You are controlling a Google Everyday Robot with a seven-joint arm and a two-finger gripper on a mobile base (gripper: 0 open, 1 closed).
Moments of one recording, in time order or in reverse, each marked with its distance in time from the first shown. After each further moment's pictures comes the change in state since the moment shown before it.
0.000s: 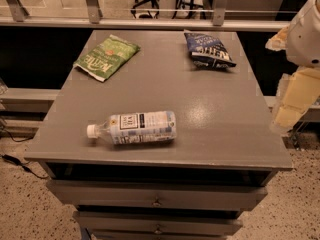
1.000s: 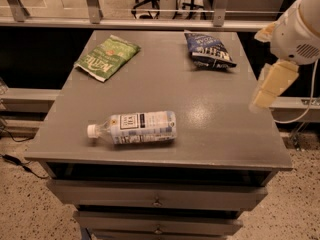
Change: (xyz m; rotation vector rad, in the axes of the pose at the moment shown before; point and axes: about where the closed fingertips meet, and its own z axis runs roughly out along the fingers) arm -0.011 -0.062 0.039 0.082 -0.131 0.015
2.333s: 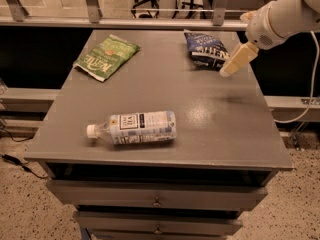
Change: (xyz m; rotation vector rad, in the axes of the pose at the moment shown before) arm -0.014 -0.143 0.088 0.197 -0.242 0.086
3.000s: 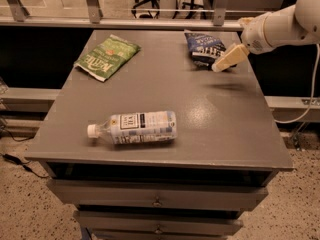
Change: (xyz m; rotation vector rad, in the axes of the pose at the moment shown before) arm 0.008 -0.033 0.049 0.046 -0.167 0.130
